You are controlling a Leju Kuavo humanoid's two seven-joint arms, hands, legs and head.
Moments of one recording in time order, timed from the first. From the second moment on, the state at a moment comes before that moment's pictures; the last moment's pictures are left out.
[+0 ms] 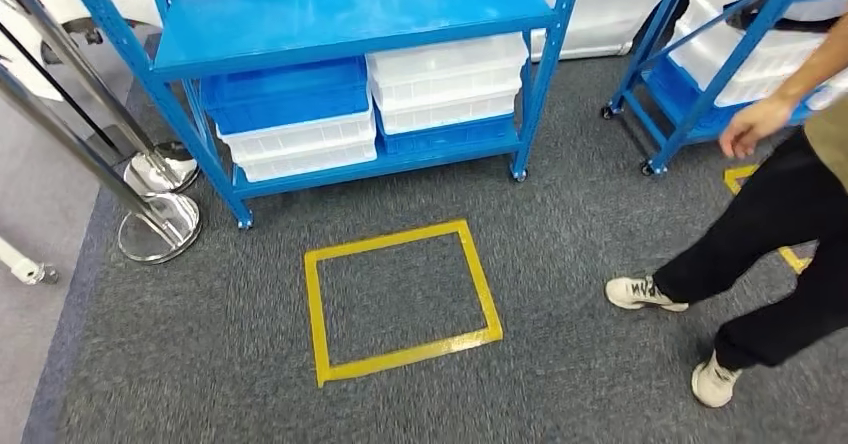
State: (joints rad) left arm -0.02 -0.11 1.23 -0.24 -0.95 0.11 -0.48; right arm 0.00 0.17 -1.09 -0.22 1.11 -0.12 -0.12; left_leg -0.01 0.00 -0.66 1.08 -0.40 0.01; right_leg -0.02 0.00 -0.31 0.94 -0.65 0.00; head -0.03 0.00
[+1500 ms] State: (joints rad) left arm -0.04 -0.12 1.25 -0.24 -0.97 0.13 -0.48; right arm -0.01 0.17 -1.11 -0.22 1.13 -0.11 -0.13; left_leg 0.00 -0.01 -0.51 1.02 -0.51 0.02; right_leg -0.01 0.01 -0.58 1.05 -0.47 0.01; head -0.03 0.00
